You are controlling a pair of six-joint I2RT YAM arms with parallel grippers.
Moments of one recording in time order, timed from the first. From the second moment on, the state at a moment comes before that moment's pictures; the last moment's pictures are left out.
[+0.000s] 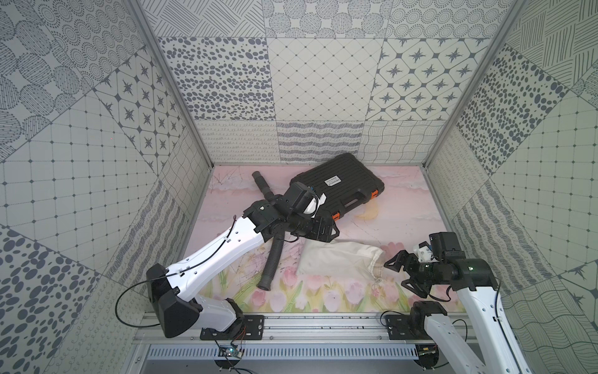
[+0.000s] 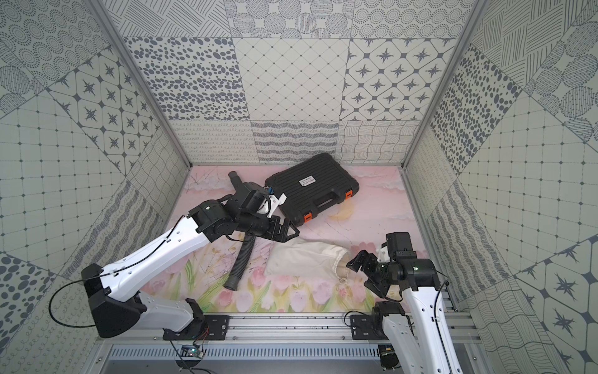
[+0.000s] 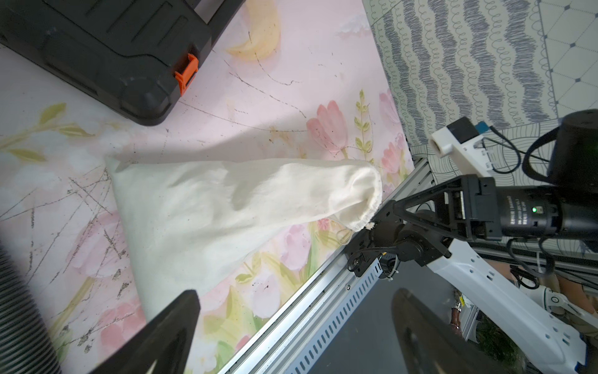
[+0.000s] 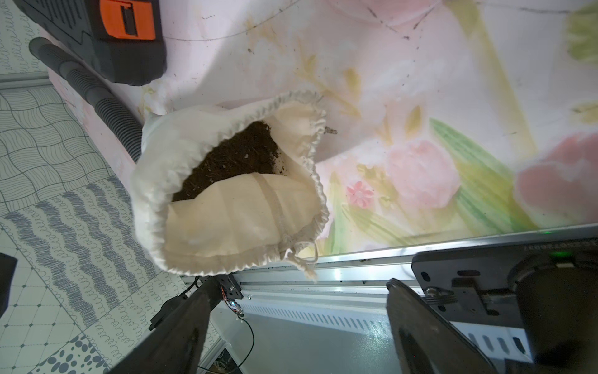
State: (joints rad) left arm -0.78 1.41 1.44 -0.89 0.29 -0.52; right arm 0.02 0.69 0.77 -1.34 -0.48 0.72
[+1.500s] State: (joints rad) left arm -0.83 1.59 1.61 -0.89 0.28 -0.48; right arm 0.14 0.89 0.50 -0.83 -0.44 0.89
